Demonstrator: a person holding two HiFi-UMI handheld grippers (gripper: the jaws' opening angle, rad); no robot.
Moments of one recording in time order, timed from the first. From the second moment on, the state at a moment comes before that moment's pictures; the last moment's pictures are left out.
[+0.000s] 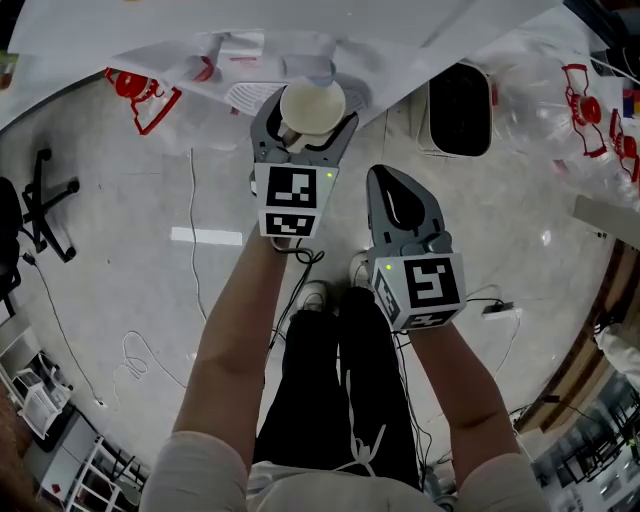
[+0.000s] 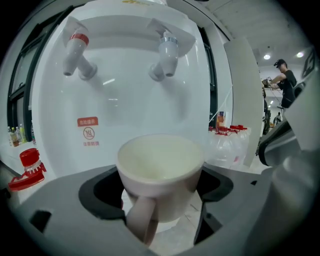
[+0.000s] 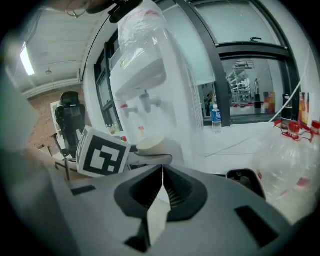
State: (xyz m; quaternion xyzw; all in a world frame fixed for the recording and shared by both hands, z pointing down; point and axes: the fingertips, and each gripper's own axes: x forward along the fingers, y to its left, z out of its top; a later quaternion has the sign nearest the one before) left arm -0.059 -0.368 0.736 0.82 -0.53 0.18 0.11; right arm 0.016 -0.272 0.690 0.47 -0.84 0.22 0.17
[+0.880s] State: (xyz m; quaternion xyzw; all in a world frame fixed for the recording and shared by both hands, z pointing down) left arm -0.055 -0.374 0.733 0.82 -0.55 0.18 0.05; right arm 0.023 -0.274 0.682 0.45 -0.85 0.20 0.18
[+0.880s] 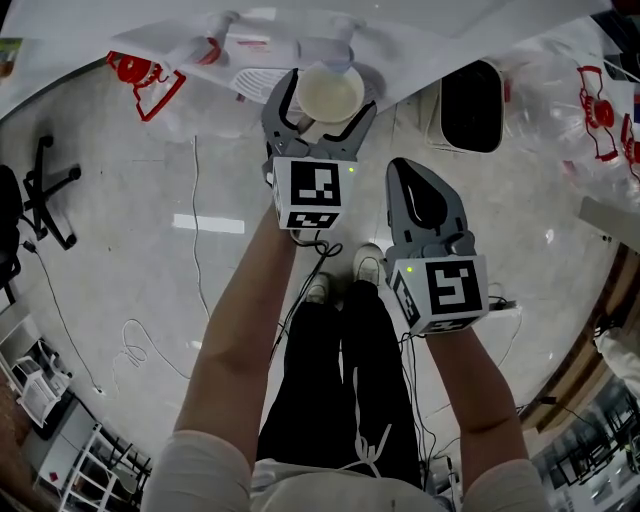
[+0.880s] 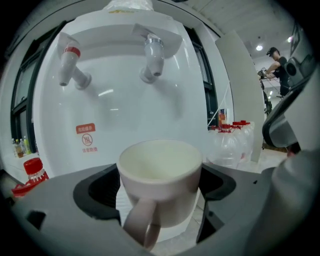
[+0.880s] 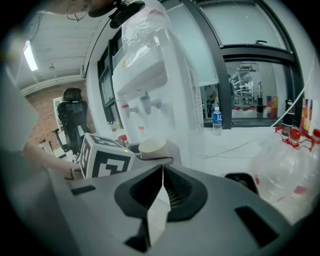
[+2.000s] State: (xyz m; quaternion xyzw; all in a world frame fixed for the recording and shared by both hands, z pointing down) left arm -0.065 -0.297 0.710 0.82 -0.55 0.14 0.07; right arm 0.016 -0.215 0.681 0.45 -0.85 0.15 0.24
